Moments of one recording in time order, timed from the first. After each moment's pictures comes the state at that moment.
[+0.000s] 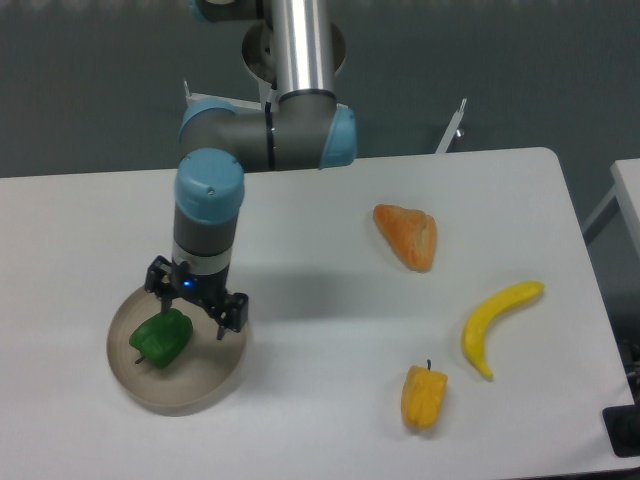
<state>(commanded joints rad) 1.87 -2.07 -1.49 -0.96 1.35 0.45</state>
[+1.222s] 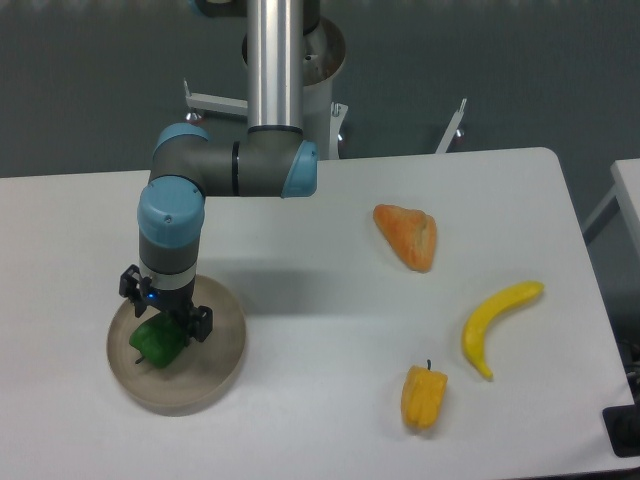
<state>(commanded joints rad) 1.83 -2.13 -1.49 -0.92 1.35 0.49</state>
